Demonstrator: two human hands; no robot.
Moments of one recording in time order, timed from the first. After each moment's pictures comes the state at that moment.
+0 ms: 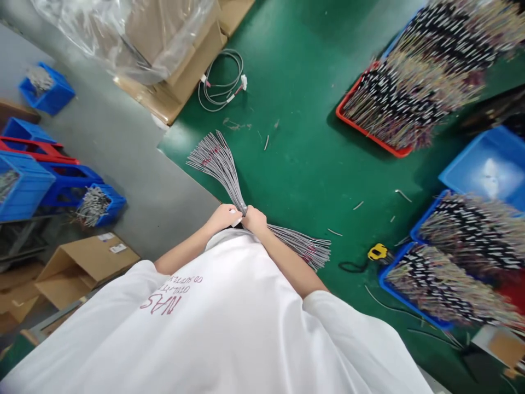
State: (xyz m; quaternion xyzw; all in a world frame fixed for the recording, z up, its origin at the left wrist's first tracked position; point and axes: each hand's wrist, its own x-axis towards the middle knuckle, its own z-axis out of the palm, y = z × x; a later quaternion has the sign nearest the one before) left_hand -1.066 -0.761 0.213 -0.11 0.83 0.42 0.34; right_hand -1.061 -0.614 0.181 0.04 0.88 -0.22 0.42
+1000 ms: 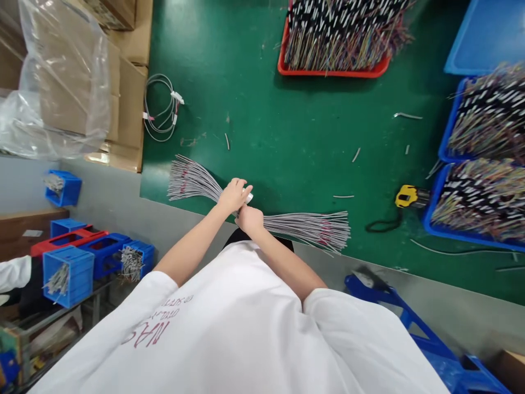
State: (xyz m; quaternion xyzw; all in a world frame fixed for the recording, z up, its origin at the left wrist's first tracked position) left_hand -1.158 -0.675 0.169 0.19 0.92 0.21 0.28; right_hand -1.068 -0.601 0.176 0.15 0.89 -0.26 0.33
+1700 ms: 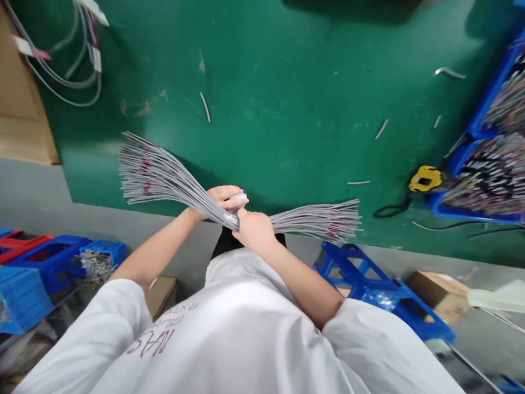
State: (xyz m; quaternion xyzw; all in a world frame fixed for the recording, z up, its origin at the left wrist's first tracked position) left_hand -1.186 -0.737 0.089 0.42 0.68 0.39 0.46; right_hand -1.057 -0.594 0.171 0.12 0.87 -0.25 0.40
